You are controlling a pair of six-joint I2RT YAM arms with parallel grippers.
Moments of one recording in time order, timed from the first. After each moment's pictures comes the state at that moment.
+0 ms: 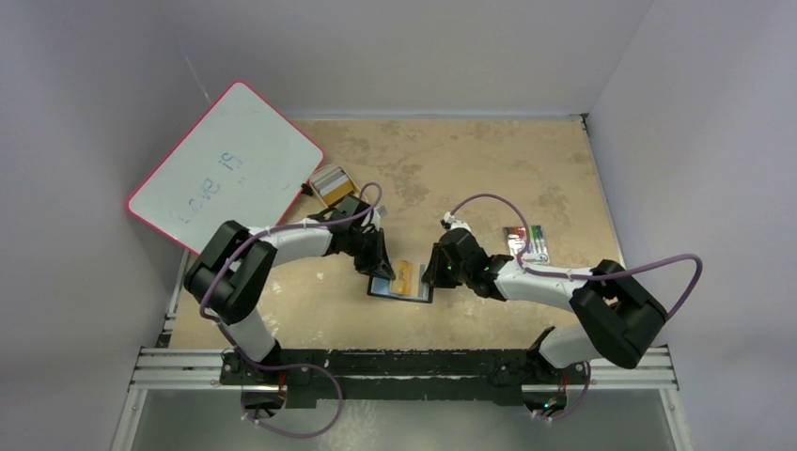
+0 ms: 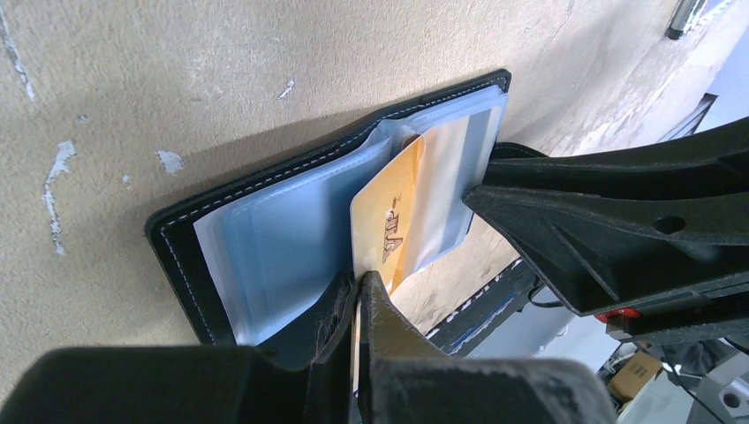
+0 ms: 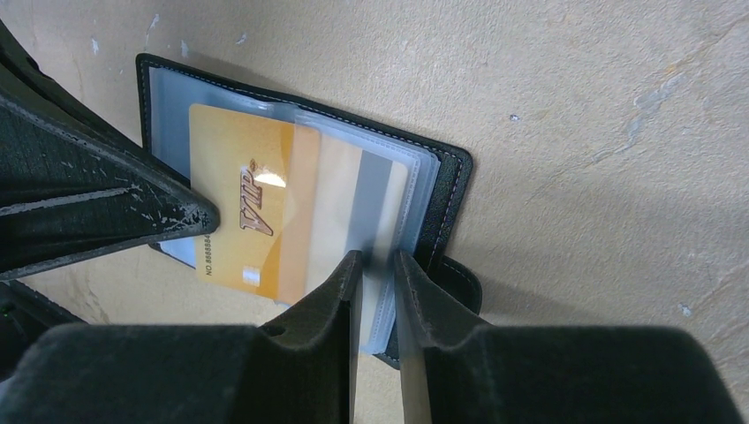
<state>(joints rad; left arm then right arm) -0.58 1.70 0.88 -0.27 0.52 -0.70 0.78 1.41 0.56 0.00 0.03 0.78</state>
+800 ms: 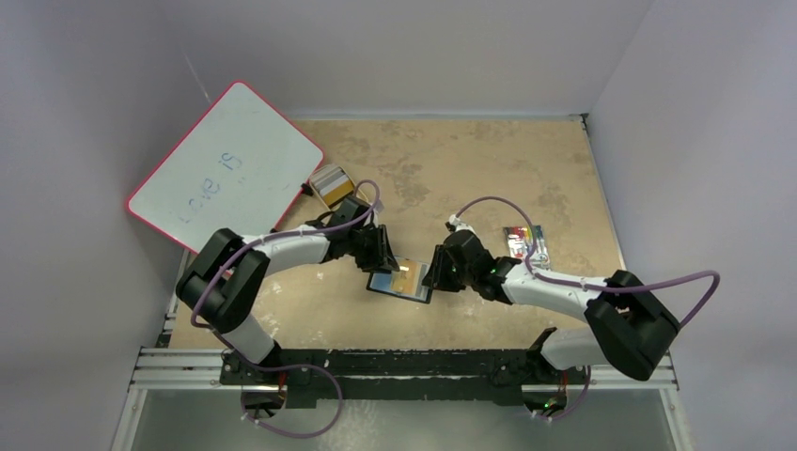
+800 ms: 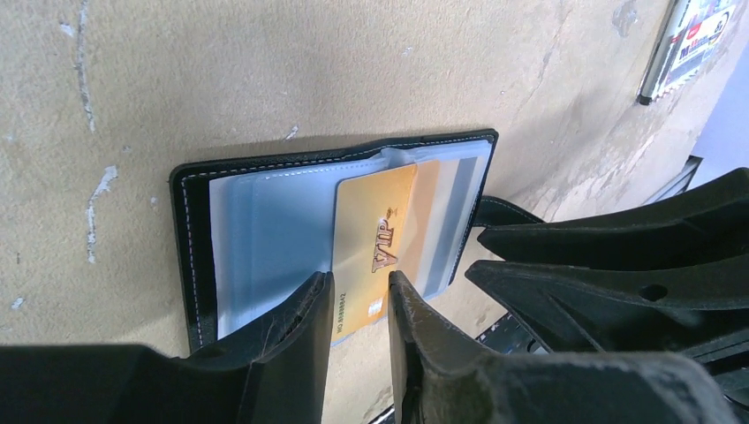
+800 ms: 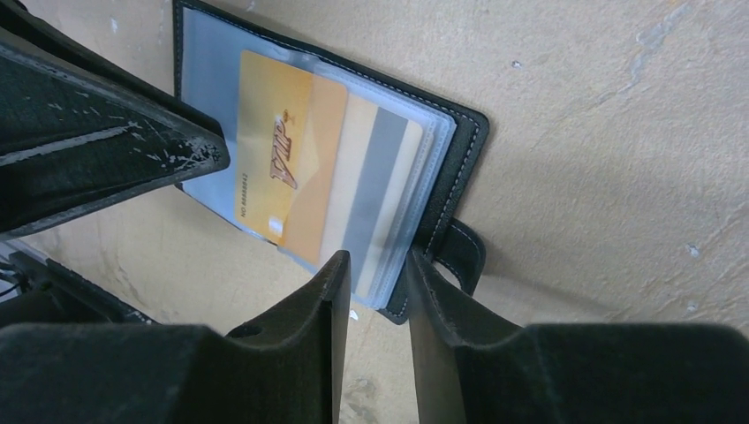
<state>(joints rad) -0.61 1.63 0.82 -0.14 0.39 -0.78 0.79 1.33 0.55 -0.07 0.01 0.84</state>
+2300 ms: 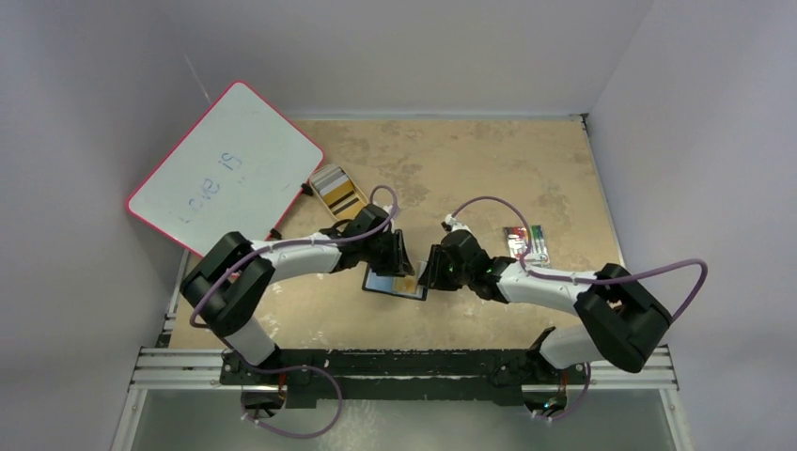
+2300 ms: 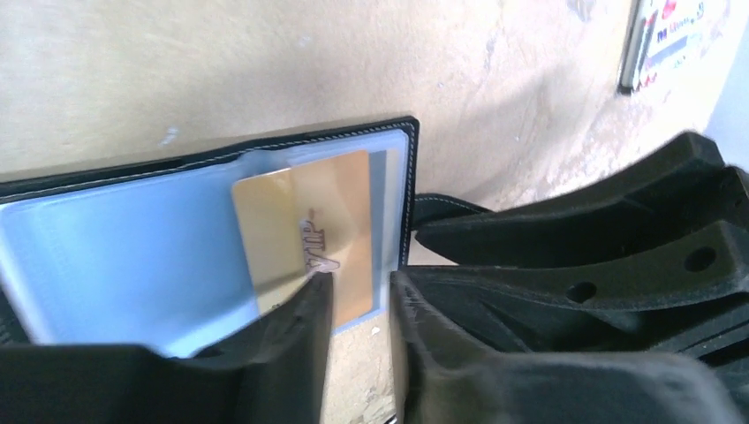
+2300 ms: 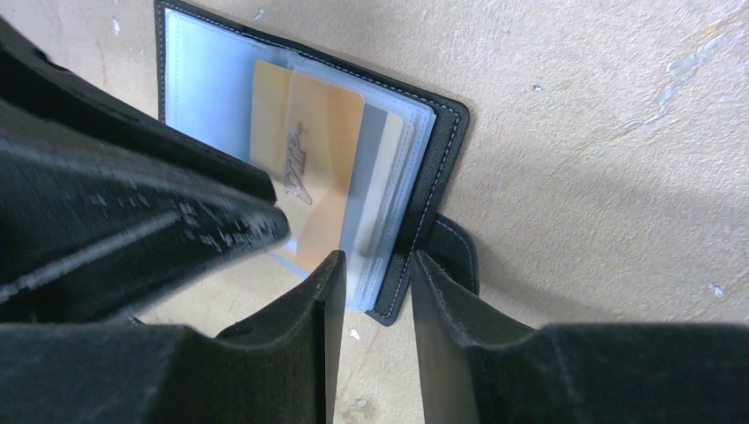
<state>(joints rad) -0.75 1.65 0.82 -0.04 0.30 -0.83 0.79 1.39 0.55 0.00 0.00 0.82</state>
